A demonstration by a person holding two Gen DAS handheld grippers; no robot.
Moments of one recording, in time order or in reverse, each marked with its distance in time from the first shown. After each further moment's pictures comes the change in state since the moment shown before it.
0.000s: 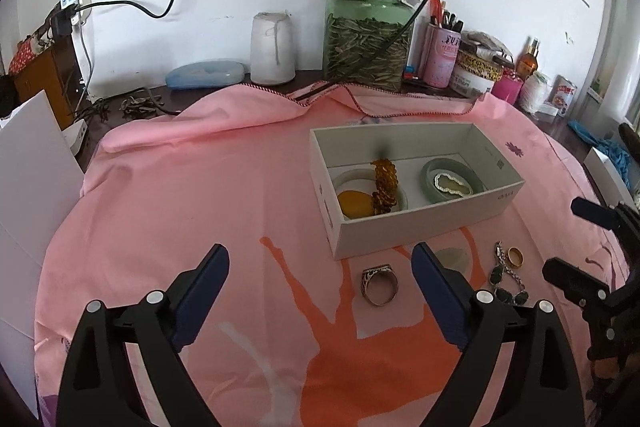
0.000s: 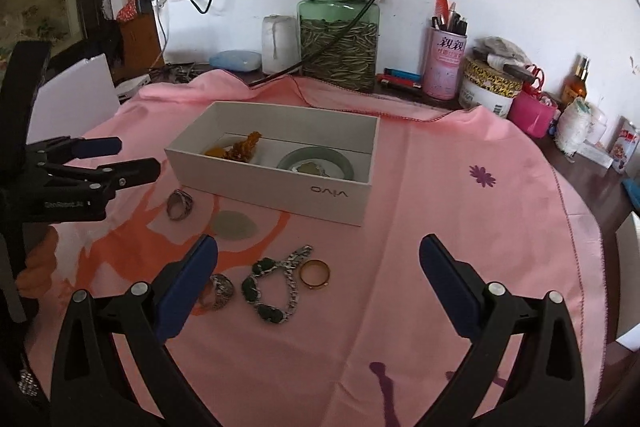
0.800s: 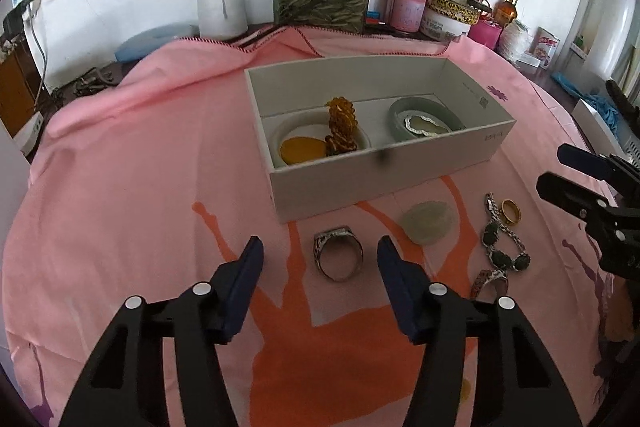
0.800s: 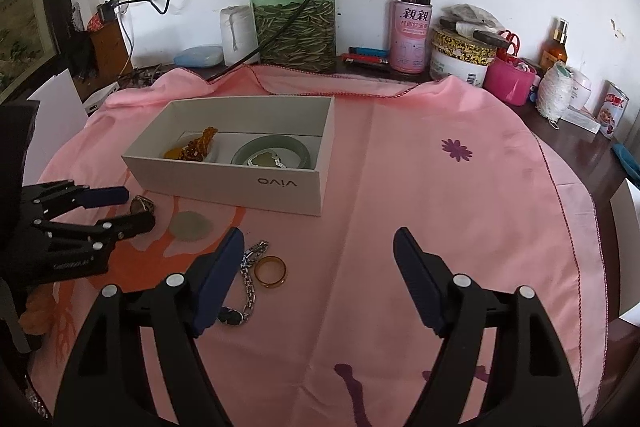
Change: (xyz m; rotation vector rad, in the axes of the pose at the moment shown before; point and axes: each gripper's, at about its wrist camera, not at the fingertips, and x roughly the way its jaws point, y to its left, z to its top) left arm 0.036 -0.023 -0.015 0.081 0.134 -0.078; right arm 0.012 -0.025 0.001 0.103 0.054 -0.038
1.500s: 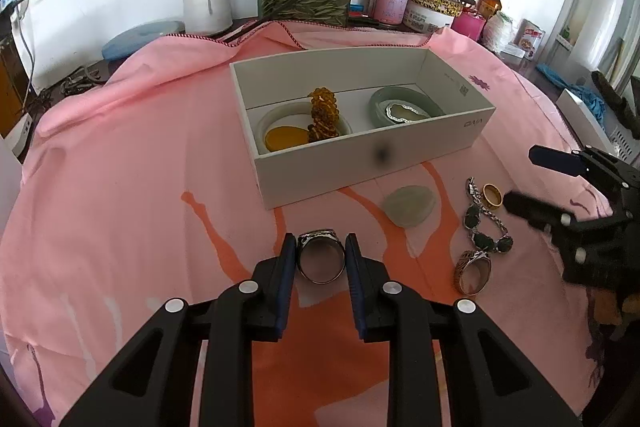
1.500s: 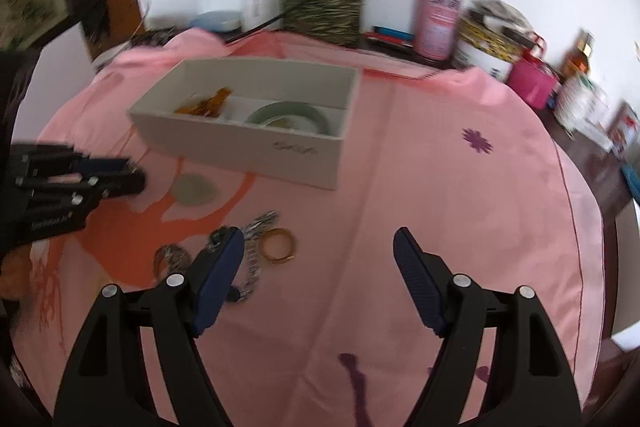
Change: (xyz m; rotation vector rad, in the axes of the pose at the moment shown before) left arm -0.007 -0.005 -0.005 0.020 0.032 -0.045; right arm 0.014 0.015 -0.009 -0.128 0.087 0.013
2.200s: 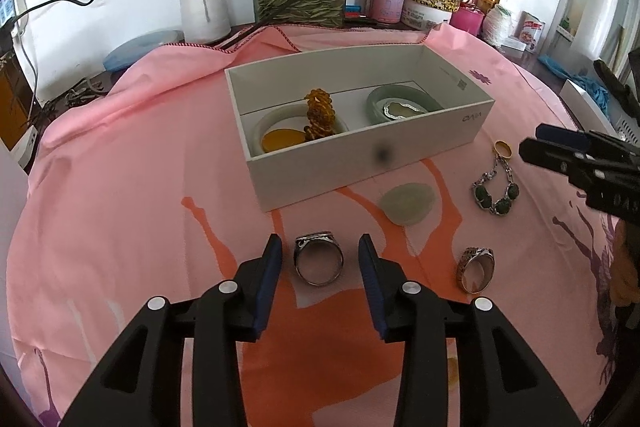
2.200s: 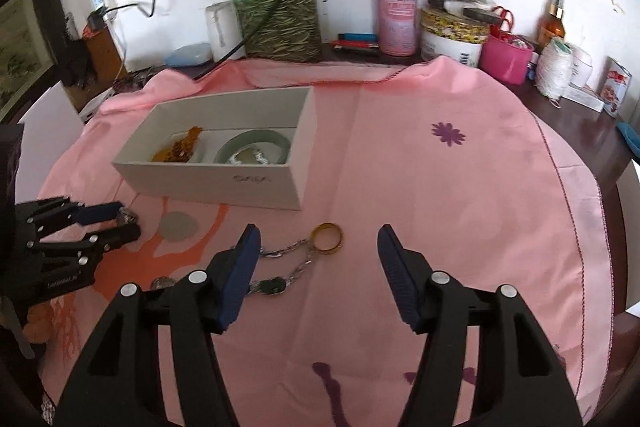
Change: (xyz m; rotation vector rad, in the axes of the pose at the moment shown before) left arm 0.001 -0.006 -0.001 0.029 -0.013 0.030; right arm -0.011 -0.036 0.005 0.169 -0.041 0.030
